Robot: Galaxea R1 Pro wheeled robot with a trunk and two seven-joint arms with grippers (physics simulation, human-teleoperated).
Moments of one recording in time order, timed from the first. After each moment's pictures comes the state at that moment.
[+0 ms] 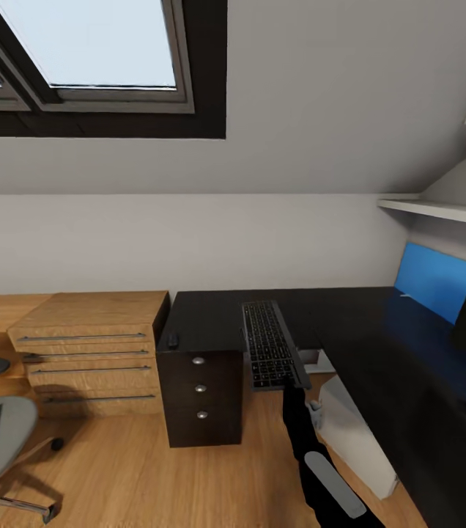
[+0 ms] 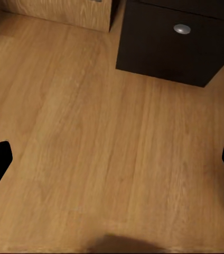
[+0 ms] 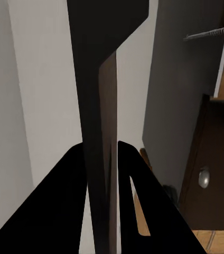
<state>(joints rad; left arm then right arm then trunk) 0.12 0.07 -0.09 -1.00 0.33 -0.02 0.17 -0.36 0.01 0.42 -0.91 -1.77 -0.31 0.33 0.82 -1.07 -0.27</state>
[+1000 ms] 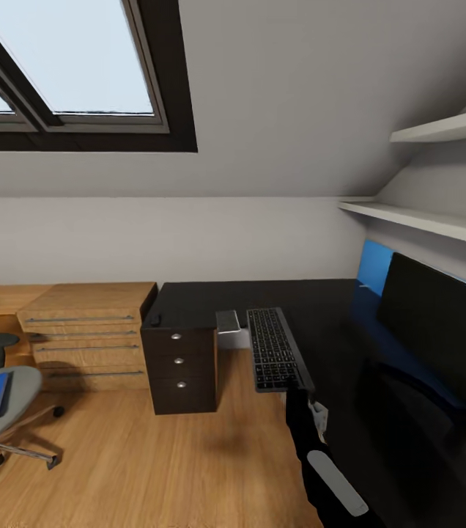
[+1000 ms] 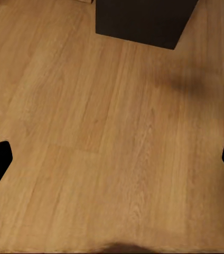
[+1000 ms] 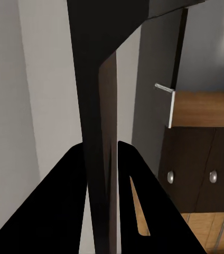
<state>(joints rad) 0.12 0.07 -0.09 -1.00 0.33 -0.02 0.17 -0.36 0.01 0.40 -0.90 -1.77 -0.31 0.28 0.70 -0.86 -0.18</state>
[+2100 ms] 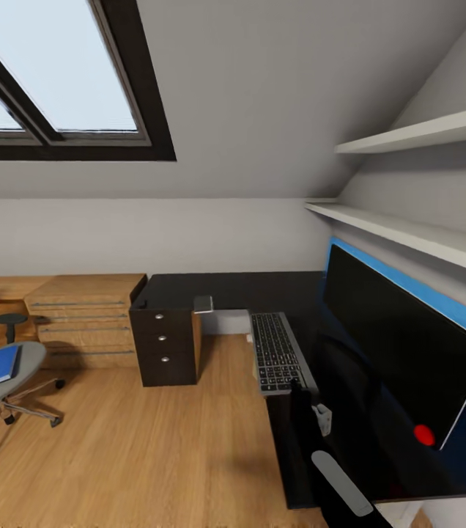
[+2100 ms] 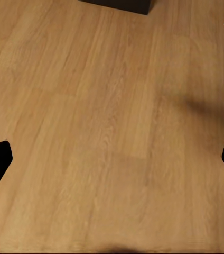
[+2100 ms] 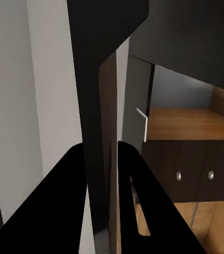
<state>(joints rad) 0.12 0.07 -0.09 -1.00 0.33 -0.02 0.17 -0.36 0.00 0.39 -0.90 -1.77 -0.31 0.26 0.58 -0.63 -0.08</state>
